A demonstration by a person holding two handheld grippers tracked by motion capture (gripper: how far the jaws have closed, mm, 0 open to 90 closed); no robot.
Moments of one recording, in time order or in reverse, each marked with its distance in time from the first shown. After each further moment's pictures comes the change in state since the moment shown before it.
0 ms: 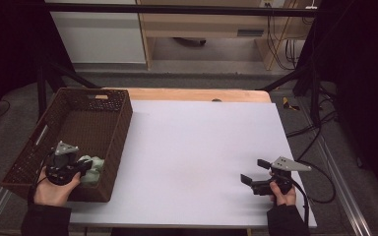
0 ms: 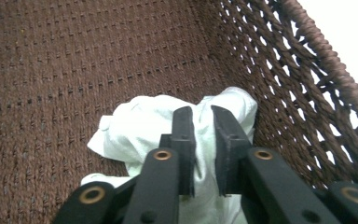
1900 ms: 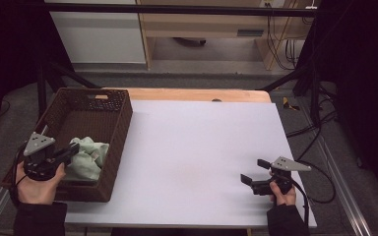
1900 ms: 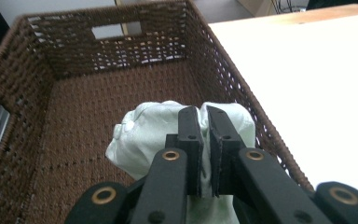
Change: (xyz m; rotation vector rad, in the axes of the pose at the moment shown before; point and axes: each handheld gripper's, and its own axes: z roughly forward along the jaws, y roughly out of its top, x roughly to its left) left arm 0.008 0.016 -0.049 -0.293 0.033 -0.032; right arm 0.000 0.000 0.000 0.001 -0.002 -0.002
